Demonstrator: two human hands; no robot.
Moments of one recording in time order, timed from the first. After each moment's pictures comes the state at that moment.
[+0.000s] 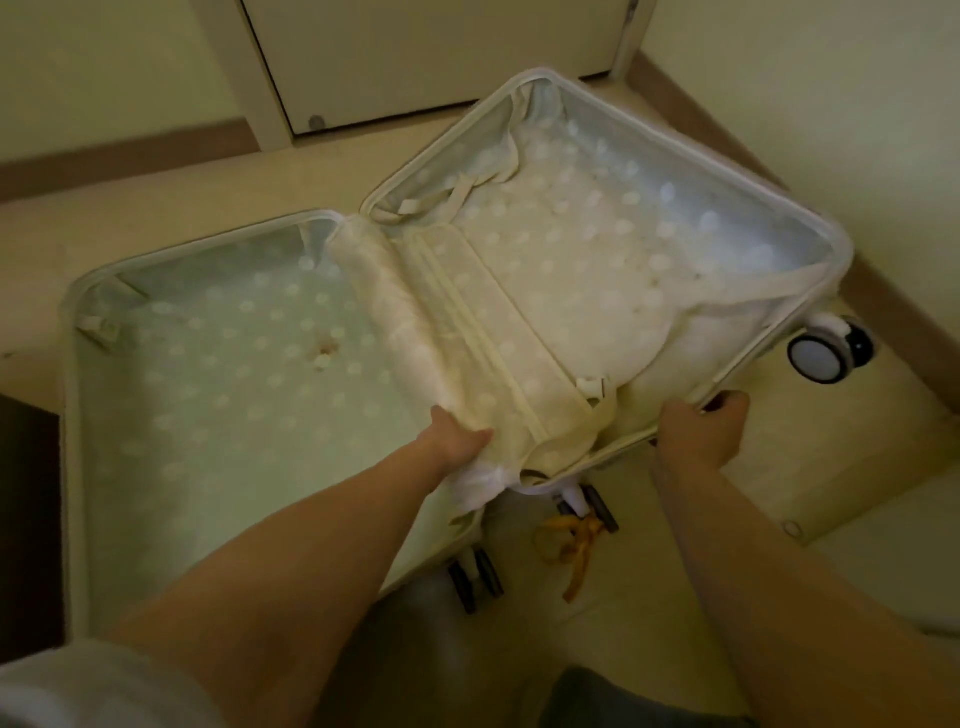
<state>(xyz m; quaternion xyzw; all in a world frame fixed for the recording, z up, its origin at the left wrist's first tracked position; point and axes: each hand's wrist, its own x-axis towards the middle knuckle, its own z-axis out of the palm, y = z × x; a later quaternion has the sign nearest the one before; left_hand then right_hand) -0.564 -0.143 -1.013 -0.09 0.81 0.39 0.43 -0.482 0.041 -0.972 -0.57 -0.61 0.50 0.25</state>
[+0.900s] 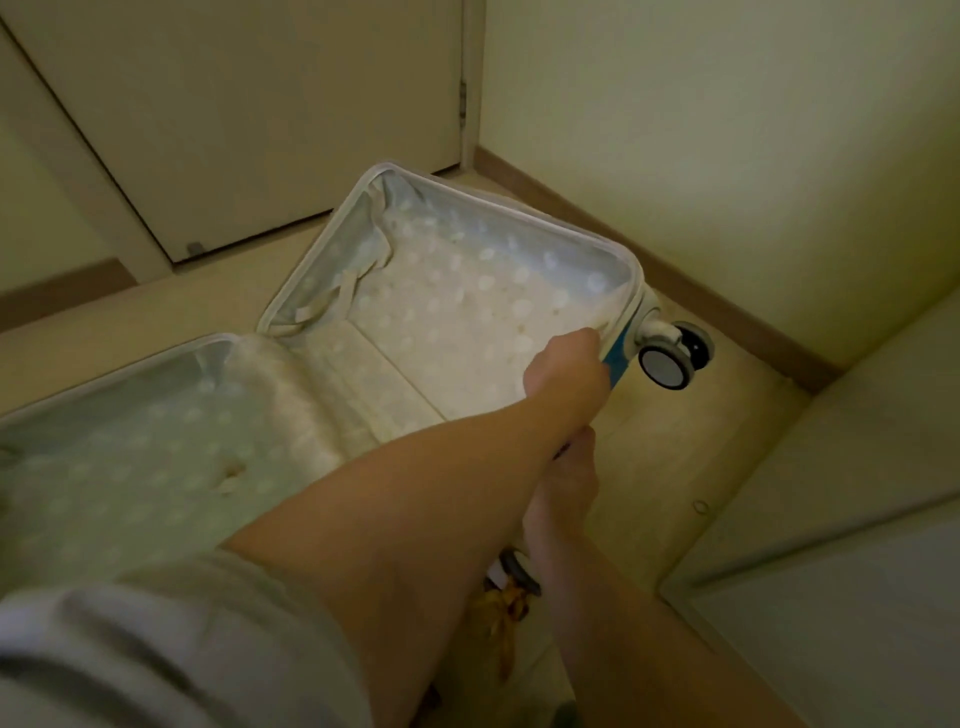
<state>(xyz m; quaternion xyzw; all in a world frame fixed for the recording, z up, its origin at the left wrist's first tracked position) -0.522 0.027 -0.853 0.33 0.88 0.27 0.21 -0.461 -0.019 -0.928 -0.51 -0.58 0.56 0.29</state>
